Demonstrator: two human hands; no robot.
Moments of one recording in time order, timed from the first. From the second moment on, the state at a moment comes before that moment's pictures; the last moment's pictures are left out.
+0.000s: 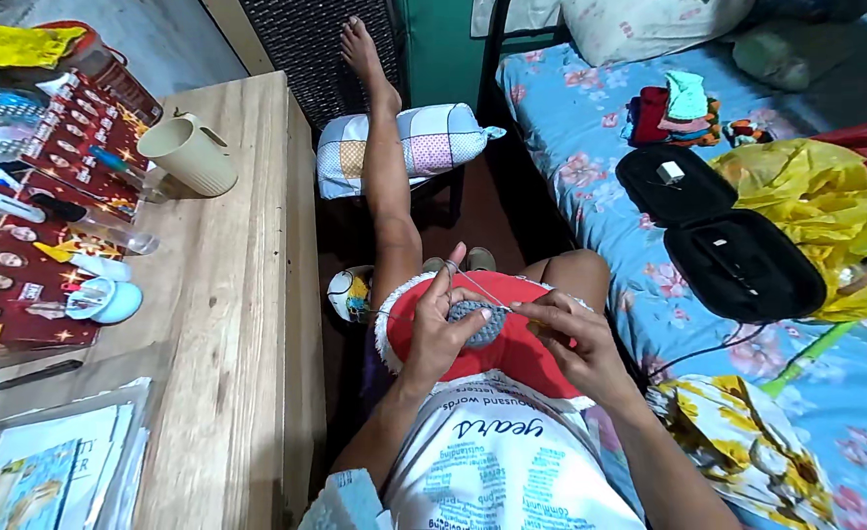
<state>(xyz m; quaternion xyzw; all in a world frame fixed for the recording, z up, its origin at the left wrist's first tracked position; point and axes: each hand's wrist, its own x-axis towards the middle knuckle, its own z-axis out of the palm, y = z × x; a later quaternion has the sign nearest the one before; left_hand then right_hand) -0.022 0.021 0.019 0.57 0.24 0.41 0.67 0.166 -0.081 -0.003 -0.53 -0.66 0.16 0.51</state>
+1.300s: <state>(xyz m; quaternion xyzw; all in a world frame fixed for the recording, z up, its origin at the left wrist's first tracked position) -0.022 0.012 0.015 0.70 0.24 0.47 0.48 0.142 -0.074 0.011 -0.59 -0.69 -0.11 0.41</state>
